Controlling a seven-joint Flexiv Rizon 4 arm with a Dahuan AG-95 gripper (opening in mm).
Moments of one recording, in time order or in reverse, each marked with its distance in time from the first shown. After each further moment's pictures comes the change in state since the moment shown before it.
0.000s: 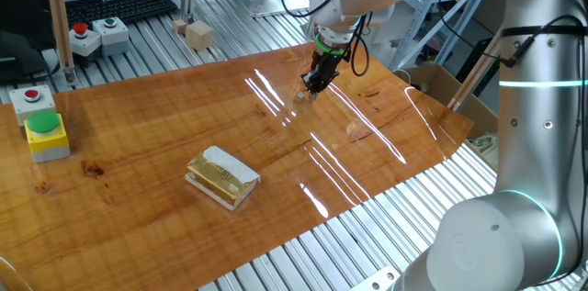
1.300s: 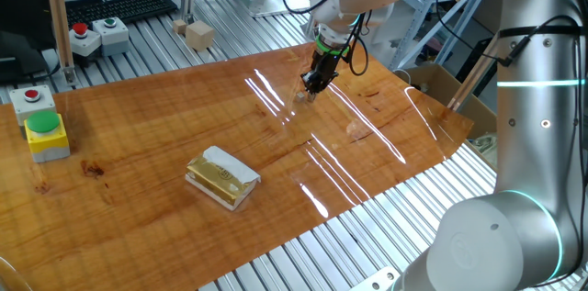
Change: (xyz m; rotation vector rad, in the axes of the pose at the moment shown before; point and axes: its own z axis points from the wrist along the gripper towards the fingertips) arm -0.004 -0.001 0.005 -0.051 0.001 0.020
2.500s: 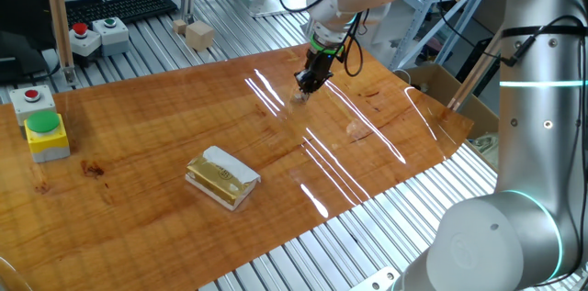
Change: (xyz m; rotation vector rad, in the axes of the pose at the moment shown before) arm -0.004 0.038 -0.006 0.003 0.002 0.048
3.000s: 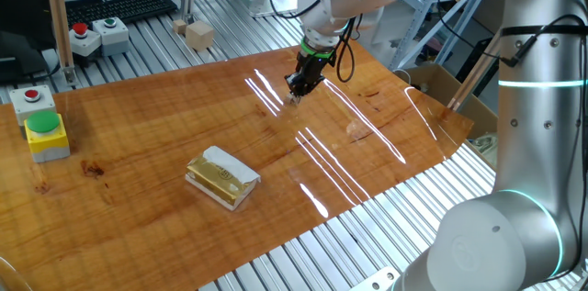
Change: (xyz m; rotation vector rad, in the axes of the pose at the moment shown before) arm 0.001 0.019 0.004 0.007 -0.023 0.013
